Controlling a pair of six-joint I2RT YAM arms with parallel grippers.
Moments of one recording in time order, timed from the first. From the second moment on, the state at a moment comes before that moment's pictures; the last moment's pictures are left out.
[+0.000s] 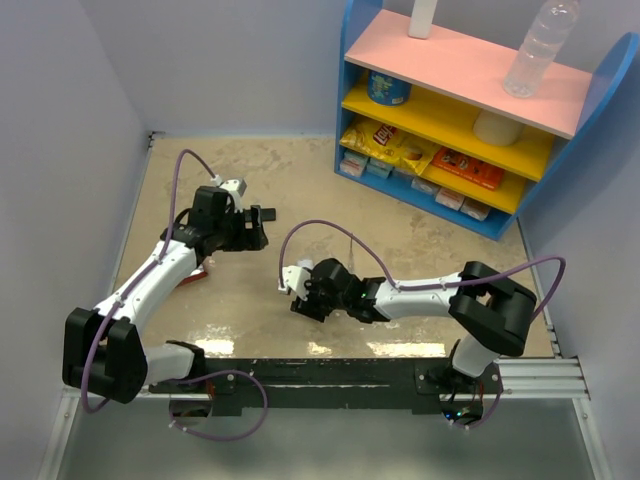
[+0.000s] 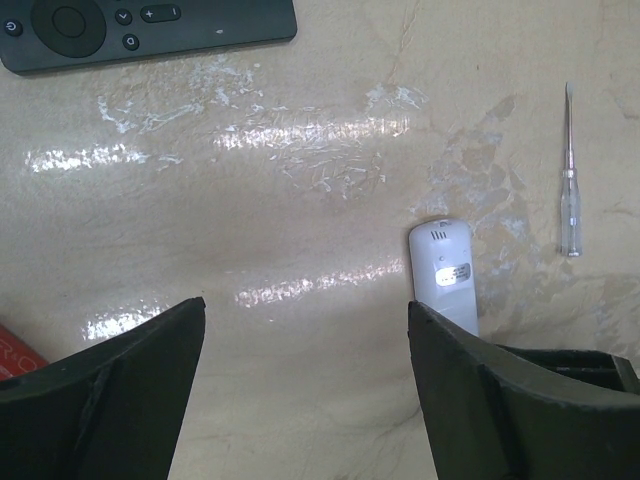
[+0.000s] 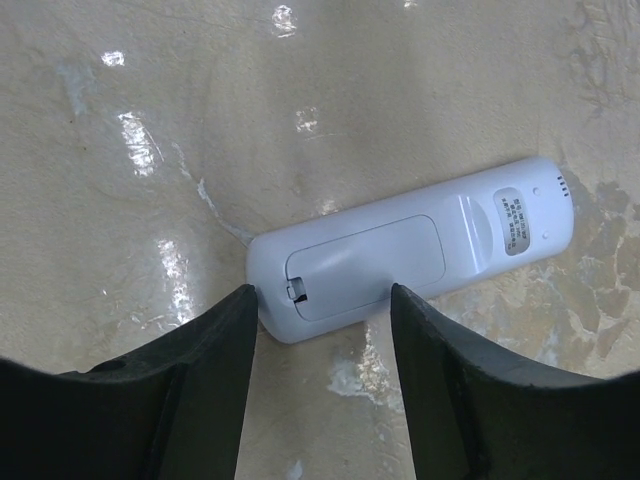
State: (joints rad) left arm -0.27 1.26 0.88 -0.44 0.13 -0.30; right arm 1.08 1.63 0.76 0.16 -0.02 -0.27
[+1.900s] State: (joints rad) left arm -0.27 1.26 0.88 -0.44 0.12 -0.30; right arm 1.09 1.61 0.80 0.11 0.01 -0.30
